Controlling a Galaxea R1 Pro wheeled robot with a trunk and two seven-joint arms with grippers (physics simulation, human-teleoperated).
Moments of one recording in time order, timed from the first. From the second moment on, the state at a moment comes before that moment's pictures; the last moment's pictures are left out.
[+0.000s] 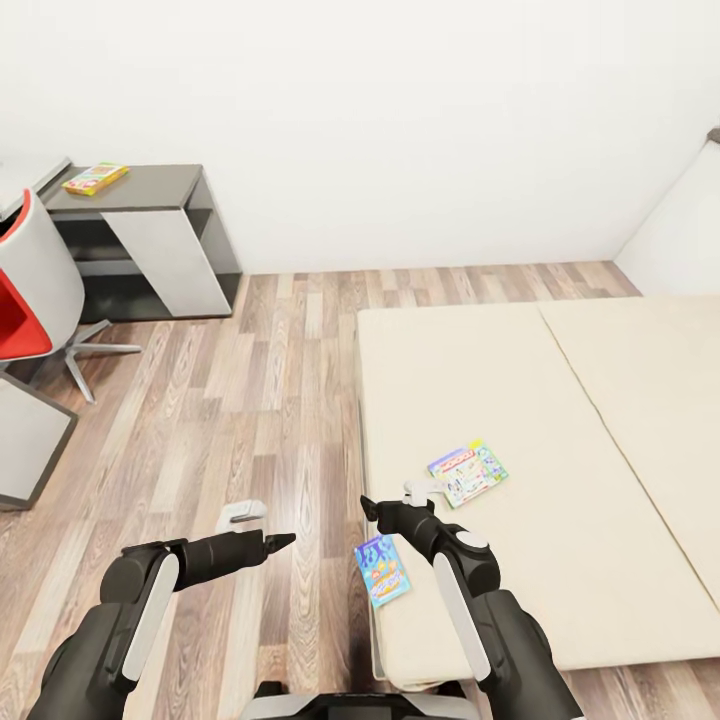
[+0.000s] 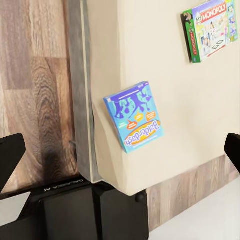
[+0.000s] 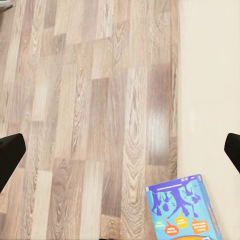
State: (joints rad) left arm -0.34 0.04 0.10 -1.43 0.18 0.98 -0.51; right arm -0.39 0.17 0.18 -1.35 -0.16 0.55 0.08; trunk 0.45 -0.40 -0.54
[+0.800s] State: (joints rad) left arm -0.34 0.04 0.10 -1.43 0.18 0.98 -0.50; right arm -0.39 0.17 0.18 -1.35 -0.17 0.55 0.08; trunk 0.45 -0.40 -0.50
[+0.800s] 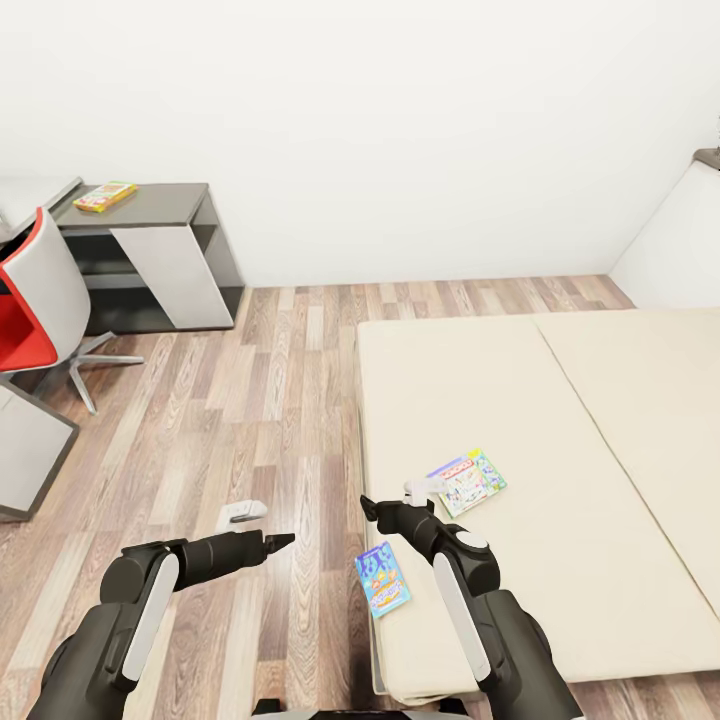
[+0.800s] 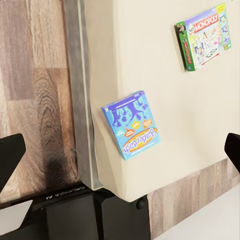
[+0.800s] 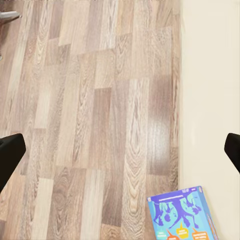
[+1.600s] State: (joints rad) left arm -0.34 0.04 0.10 -1.43 0.18 0.98 -0.50; right arm -0.39 0.17 0.18 -1.35 -0.17 0.55 0.08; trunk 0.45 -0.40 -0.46
